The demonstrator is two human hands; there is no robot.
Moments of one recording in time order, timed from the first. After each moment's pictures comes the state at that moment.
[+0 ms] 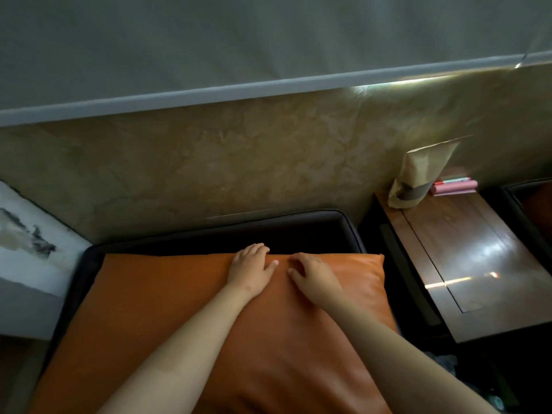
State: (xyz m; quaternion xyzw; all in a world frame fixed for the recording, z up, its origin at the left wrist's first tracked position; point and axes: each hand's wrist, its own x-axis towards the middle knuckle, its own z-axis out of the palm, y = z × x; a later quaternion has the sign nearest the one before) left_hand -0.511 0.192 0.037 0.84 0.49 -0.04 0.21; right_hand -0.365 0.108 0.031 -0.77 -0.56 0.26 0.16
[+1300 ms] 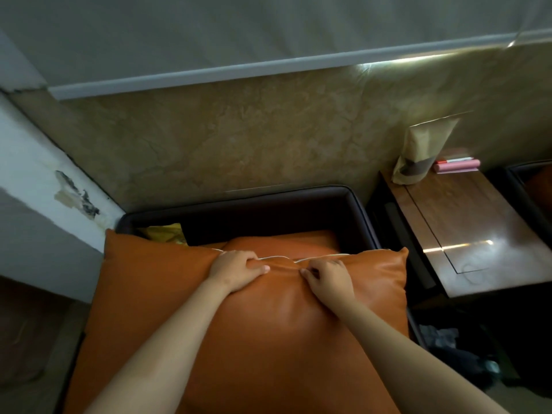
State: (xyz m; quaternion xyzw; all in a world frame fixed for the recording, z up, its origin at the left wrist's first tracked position) left_hand -0.608 0.114 0.071 0.82 0.51 -0.07 0.25; right_hand -0.411 0.003 0.030 -0.77 -0.57 0.19 0.21
